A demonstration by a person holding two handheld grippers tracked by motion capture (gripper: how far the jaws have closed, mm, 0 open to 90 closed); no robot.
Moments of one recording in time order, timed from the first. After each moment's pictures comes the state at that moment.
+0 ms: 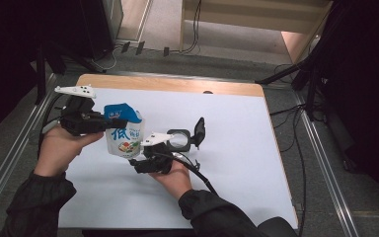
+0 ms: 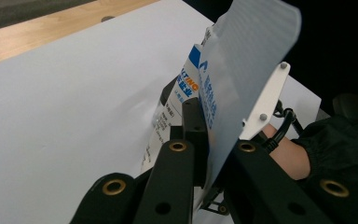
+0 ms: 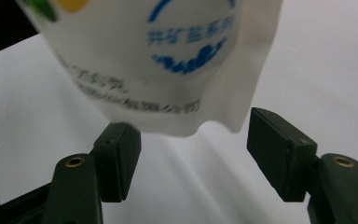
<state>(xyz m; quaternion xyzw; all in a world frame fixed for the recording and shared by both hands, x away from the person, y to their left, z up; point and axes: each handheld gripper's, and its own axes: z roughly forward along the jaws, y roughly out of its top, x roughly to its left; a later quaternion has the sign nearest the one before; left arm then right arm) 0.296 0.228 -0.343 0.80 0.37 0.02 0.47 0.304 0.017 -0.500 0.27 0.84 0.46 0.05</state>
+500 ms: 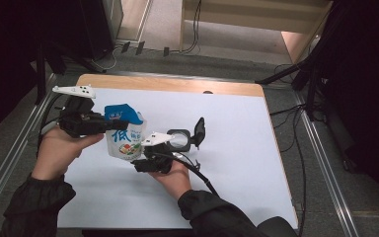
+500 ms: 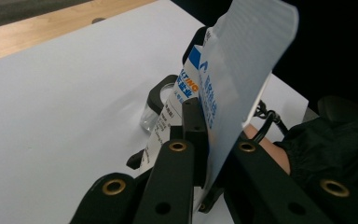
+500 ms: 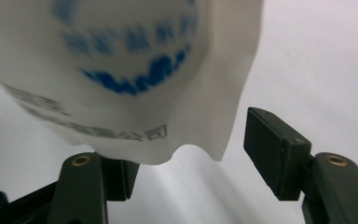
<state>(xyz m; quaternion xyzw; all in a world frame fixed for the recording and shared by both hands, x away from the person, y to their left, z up) 0.290 0.225 -0.337 0.80 0.37 0.02 0.47 0.303 0.017 -0.498 0.27 0.84 0.47 0.06</state>
